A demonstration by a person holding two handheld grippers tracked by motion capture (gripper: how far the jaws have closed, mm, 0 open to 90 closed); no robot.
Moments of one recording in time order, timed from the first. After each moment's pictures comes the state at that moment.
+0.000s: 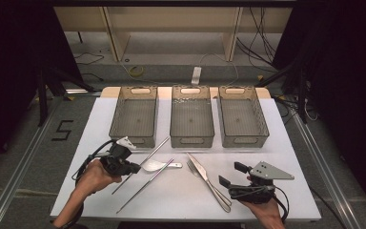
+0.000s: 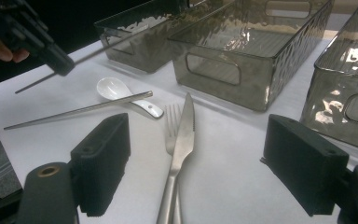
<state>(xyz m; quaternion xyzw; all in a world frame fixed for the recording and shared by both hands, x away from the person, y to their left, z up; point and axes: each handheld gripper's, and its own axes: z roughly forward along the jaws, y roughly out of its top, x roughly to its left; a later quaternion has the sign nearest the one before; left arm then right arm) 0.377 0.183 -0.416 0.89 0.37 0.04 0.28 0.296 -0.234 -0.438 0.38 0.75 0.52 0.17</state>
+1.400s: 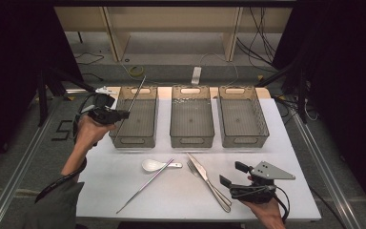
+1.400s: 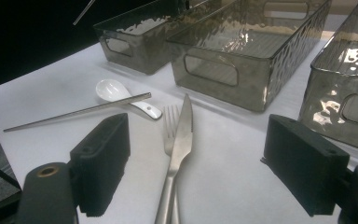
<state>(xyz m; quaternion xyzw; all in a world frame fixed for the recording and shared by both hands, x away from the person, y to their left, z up) 0.481 0.221 -0.355 0.79 0.47 0.15 0.37 0.296 -0.237 -0.438 0.38 0.75 0.52 0.17</state>
